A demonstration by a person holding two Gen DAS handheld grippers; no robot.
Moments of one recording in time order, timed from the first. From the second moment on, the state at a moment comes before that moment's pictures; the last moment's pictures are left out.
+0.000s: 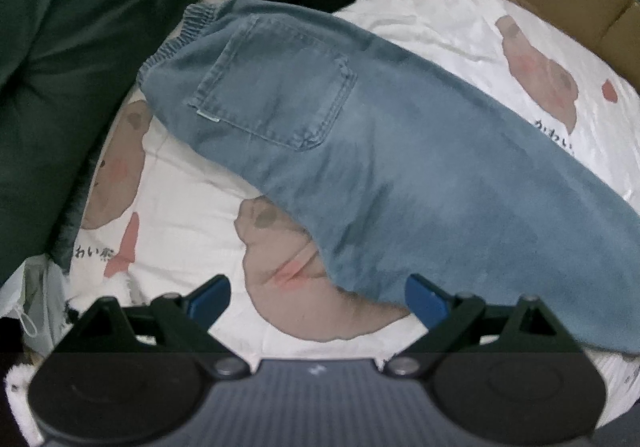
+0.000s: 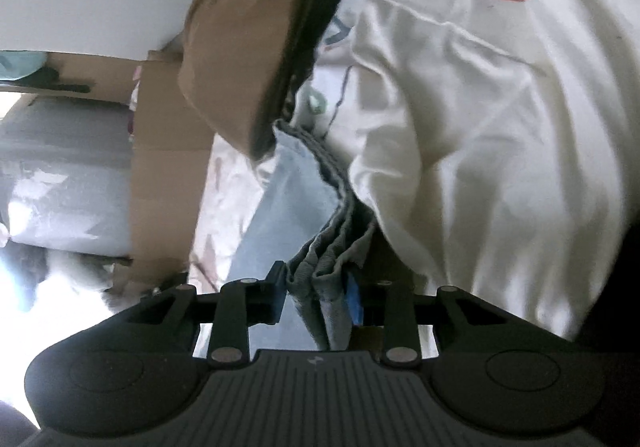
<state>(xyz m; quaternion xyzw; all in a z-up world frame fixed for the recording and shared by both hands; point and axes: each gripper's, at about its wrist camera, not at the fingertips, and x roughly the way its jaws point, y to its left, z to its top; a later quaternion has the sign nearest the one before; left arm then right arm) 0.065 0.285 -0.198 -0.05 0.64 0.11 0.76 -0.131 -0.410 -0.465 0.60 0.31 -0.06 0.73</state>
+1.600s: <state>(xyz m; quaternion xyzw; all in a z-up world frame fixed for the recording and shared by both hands) 0.053 0.281 -0.217 -0.02 0.64 0.13 0.76 0.015 -0.447 -0.505 0.55 0.48 0.11 0.67</state>
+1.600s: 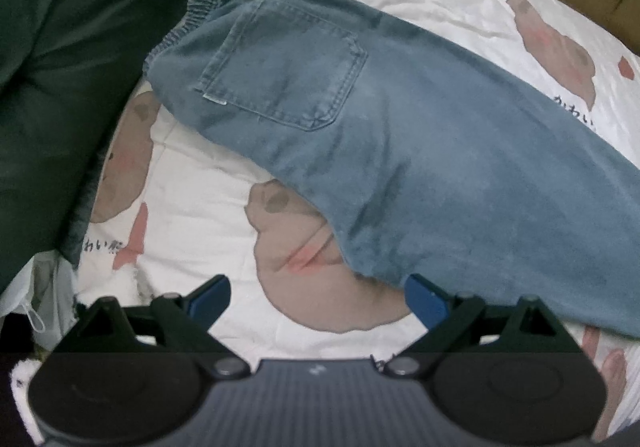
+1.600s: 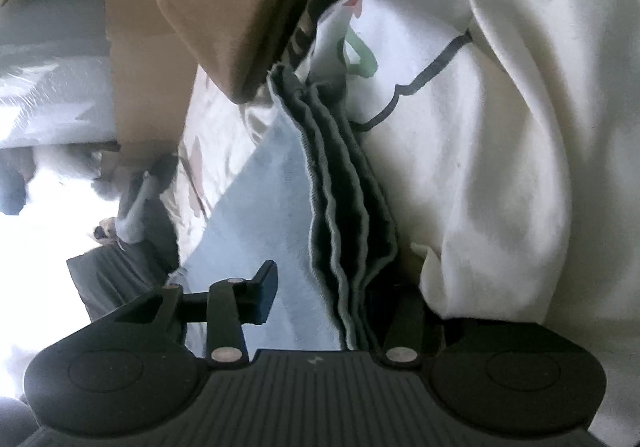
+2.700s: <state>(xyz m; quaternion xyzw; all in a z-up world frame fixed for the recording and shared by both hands) 0.090 0.241 -0.259 -0.04 0.61 -0.04 0.79 0.062 -0.397 -0.309 0.37 0.54 0.12 0.75</state>
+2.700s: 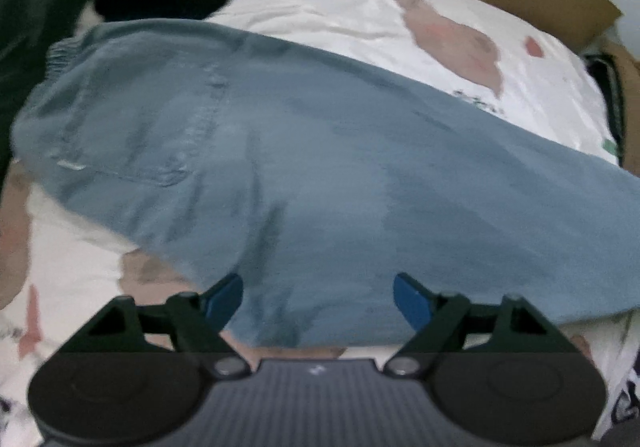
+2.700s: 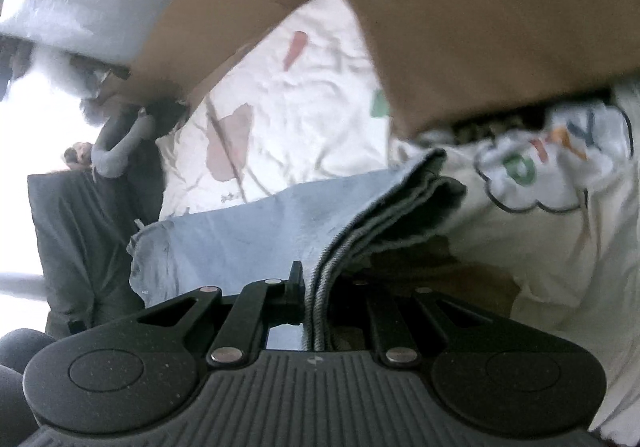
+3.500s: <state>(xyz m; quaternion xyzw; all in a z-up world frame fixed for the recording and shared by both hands) 0.100 0.192 -0.326 -0.11 0.62 -0.19 0.75 0.125 -0.281 -0.108 0.26 0.55 0.13 0.78</state>
